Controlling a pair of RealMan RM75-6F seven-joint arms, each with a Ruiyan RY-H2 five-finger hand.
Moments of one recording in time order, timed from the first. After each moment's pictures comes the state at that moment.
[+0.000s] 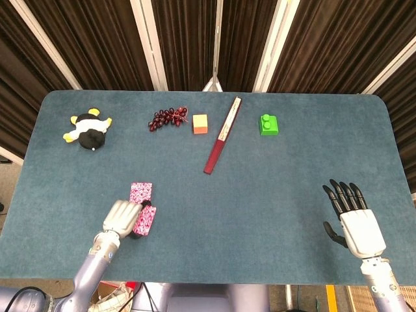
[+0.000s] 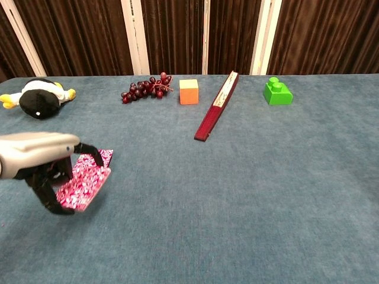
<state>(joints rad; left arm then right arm) -0.68 -1.48 0.01 -1.98 0.72 1.26 0.81 0.15 -1.19 0.03 -1.59 -1.63 1.49 -0.11</state>
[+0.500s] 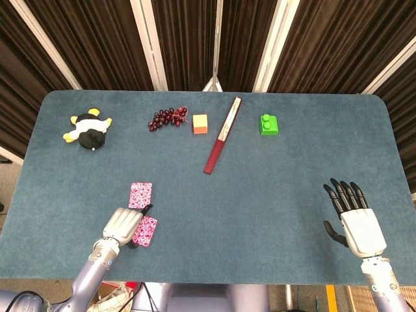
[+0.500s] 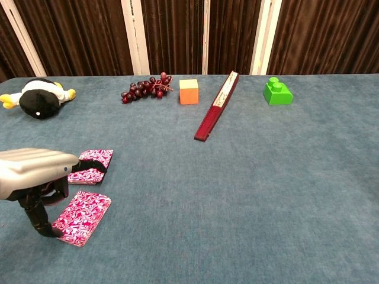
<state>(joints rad) -0.68 -1.48 0.05 -1.98 0.72 1.25 0.87 0.15 -1.19 0.04 -1.59 -1.63 1.49 -0.10</state>
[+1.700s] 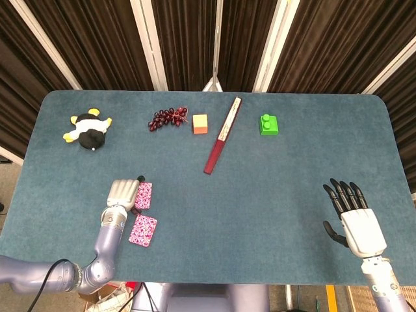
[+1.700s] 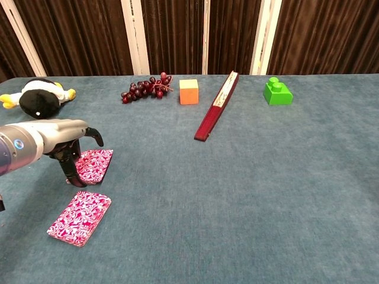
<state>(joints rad) -0.82 -1.63 -0.18 -1.64 0.39 1.20 0.89 0.15 -1.18 0.04 -1.59 -1.63 1.49 -0.08</state>
